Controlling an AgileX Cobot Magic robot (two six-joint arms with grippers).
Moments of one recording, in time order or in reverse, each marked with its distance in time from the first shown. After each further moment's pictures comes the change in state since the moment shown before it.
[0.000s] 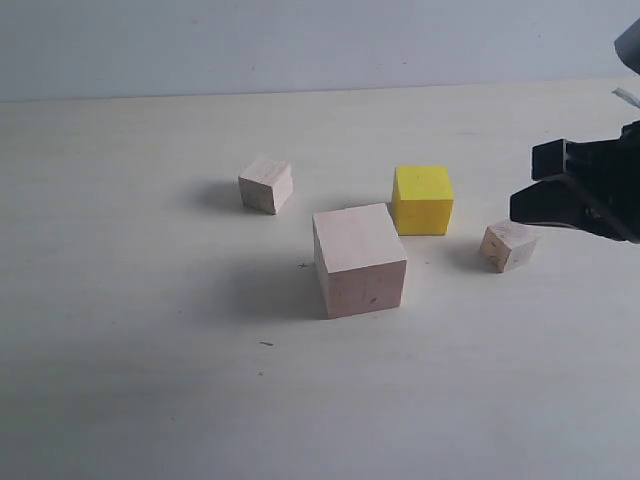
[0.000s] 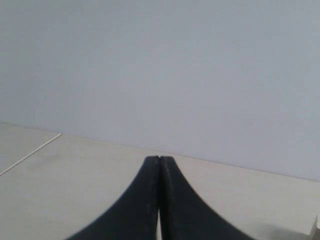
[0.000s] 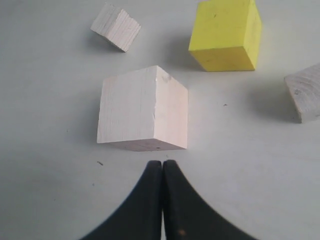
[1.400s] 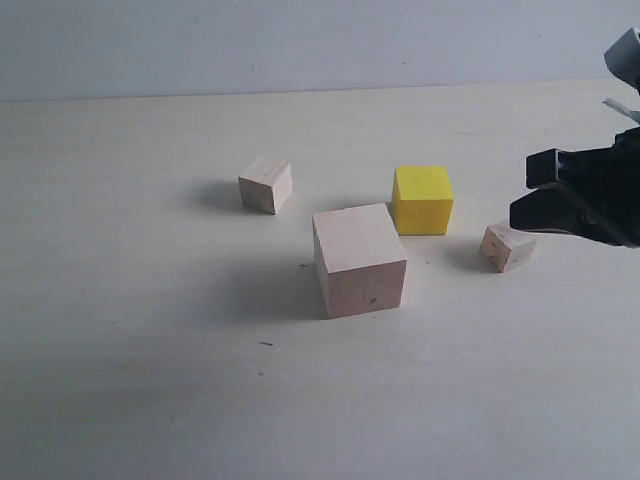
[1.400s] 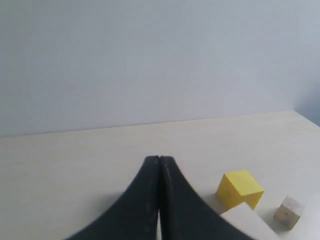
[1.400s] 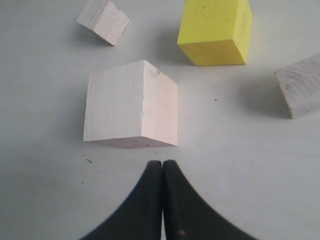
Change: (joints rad) left arm -0.596 0.715 -0.510 0.033 0.026 -0.099; right arm 0.000 0.031 0.000 -0.019 -0.017 0.000
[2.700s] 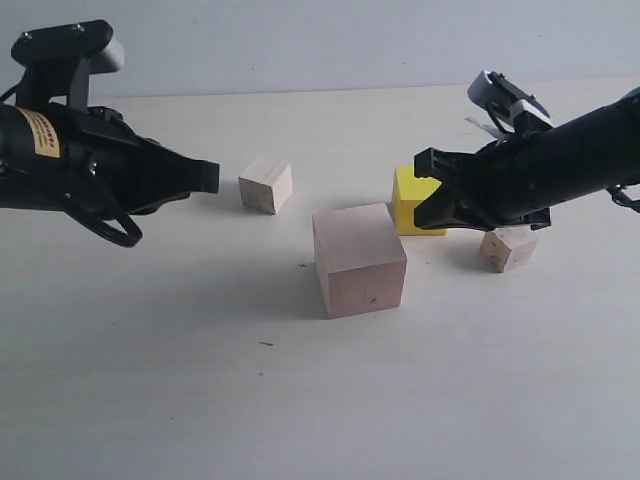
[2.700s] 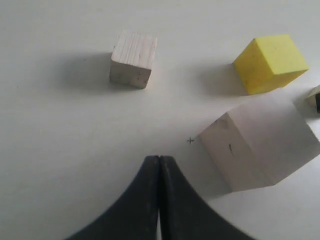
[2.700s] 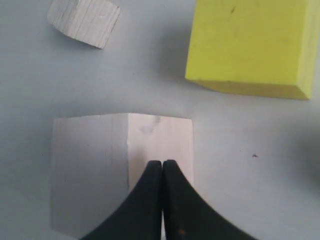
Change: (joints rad) left arm -0.139 0.675 -0.265 -0.002 0.211 -0.134; right arm 0.100 0.566 -0.256 0.285 -0.037 -0.232
